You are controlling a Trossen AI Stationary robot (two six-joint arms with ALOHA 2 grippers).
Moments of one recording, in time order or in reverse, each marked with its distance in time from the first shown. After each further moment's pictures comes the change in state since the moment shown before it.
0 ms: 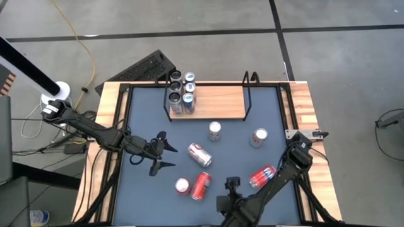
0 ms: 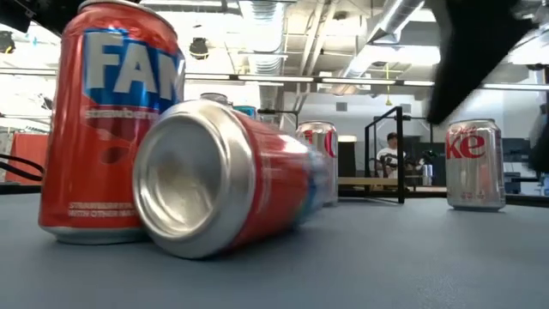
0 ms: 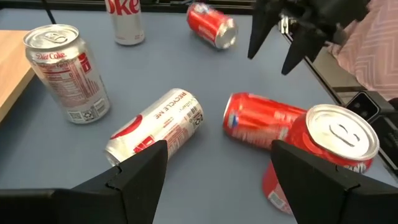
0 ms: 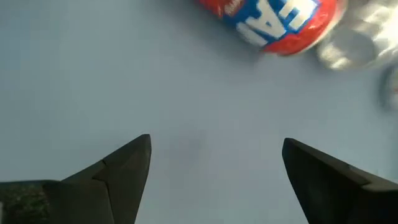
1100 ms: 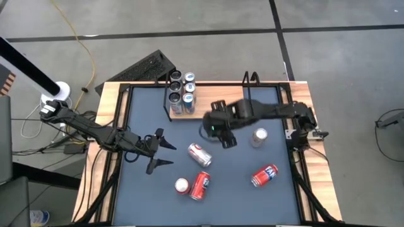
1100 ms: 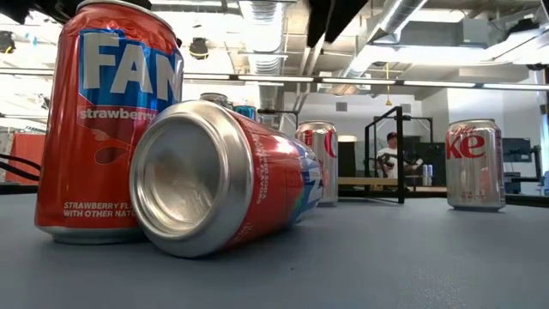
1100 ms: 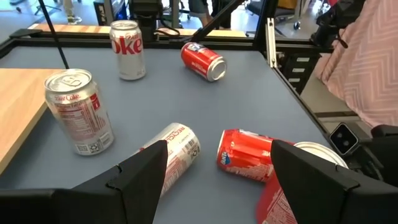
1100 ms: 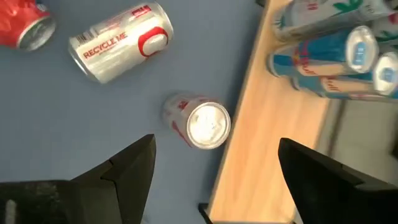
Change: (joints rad) left arm 0.001 -0.098 0.000 0.025 0.001 0.026; right arm -0.678 -0.350 0.214 -0.210 -0.186 -0.982
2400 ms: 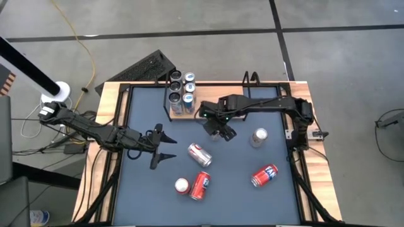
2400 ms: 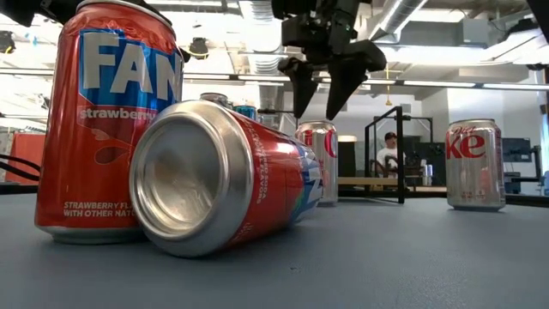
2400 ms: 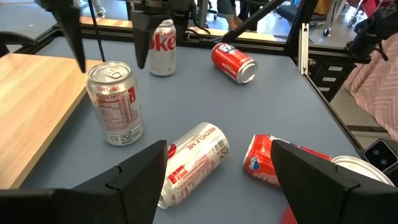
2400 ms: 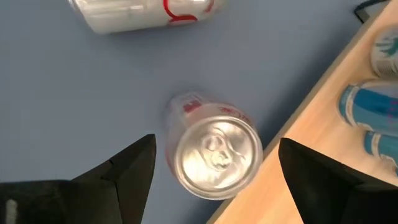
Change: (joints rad) left arm 0.056 0.000 0.000 -0.012 -0.053 -0.036; right arm -0.200 0.002 -0.360 0.336 -0.297 -0.504
